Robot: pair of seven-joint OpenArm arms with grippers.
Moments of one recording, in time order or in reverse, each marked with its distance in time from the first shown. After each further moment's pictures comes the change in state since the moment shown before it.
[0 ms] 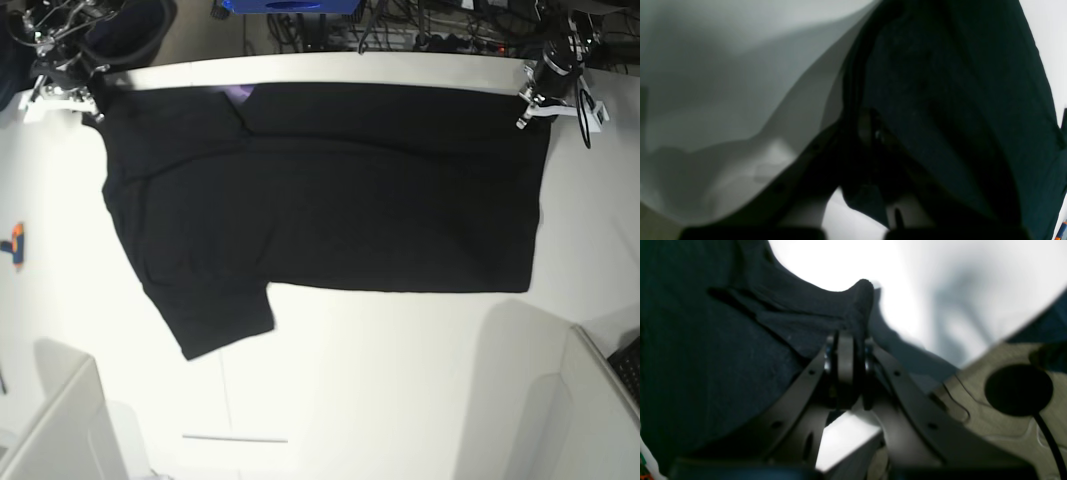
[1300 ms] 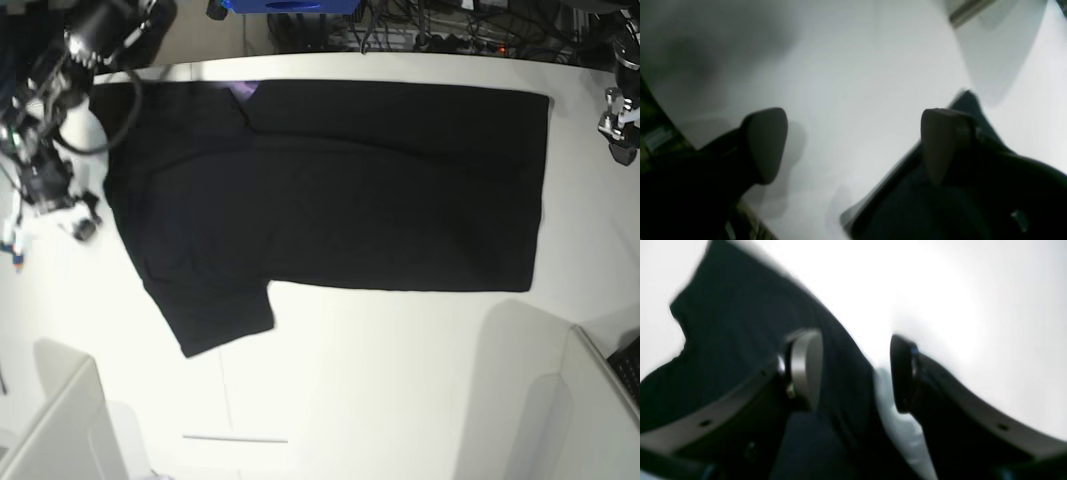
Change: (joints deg) left arm -1.9 -0.3 -22.3 7.4 0.5 0.1 0.0; right arm 16.6 13.6 -21.2 -3.2 -8.2 1.2 5.9
